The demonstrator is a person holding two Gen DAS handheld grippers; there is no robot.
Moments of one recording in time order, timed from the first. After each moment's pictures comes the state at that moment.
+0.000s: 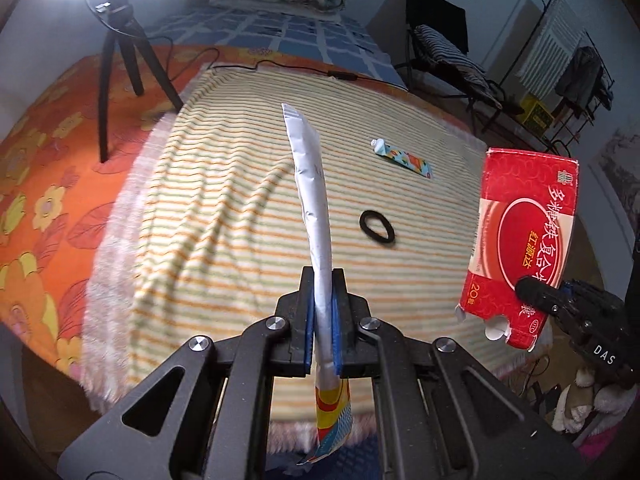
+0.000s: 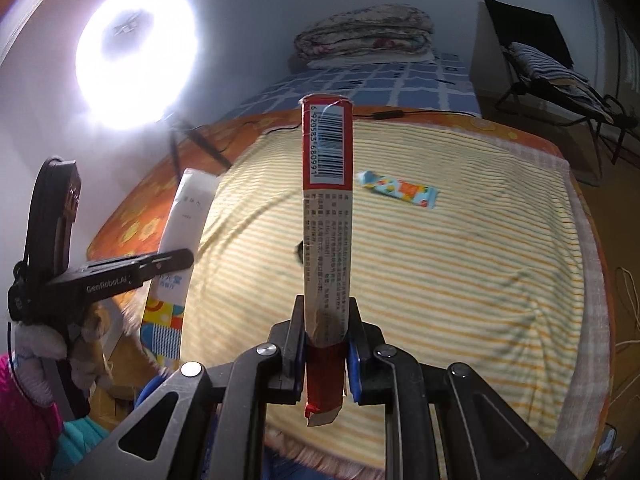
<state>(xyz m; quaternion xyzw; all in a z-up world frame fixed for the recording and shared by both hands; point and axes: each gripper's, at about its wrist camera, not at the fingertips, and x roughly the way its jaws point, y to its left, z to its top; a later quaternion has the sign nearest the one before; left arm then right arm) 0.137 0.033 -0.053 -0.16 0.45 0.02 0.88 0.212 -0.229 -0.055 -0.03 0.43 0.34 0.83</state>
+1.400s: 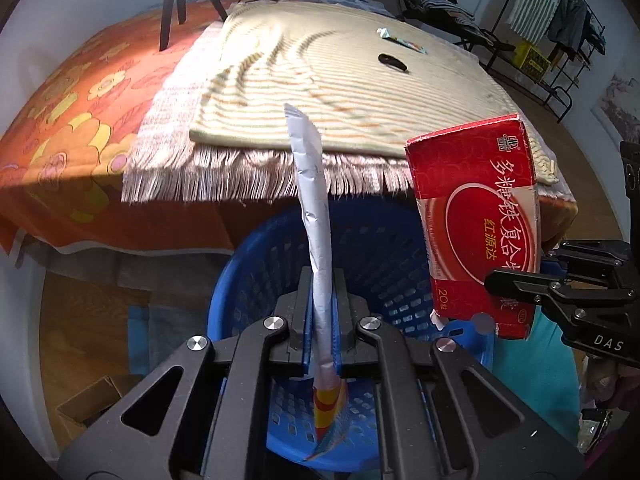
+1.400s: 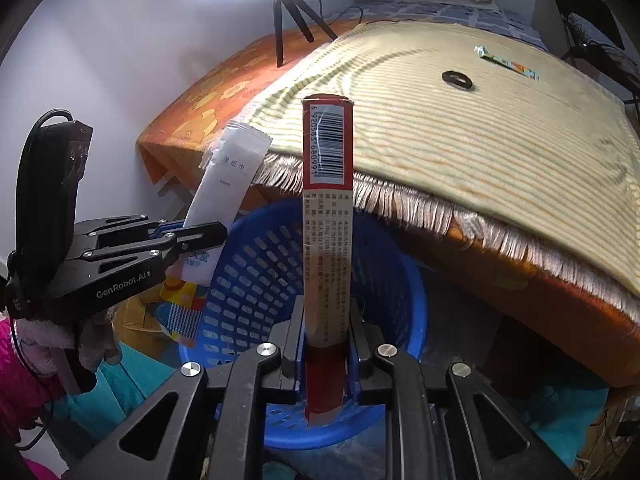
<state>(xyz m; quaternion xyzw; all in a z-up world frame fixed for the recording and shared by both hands) -0.036 0.020 -0.127 -0.10 0.49 0.02 0.86 0.040 -0.190 -0.139 -0.08 0.51 0.40 0.76</state>
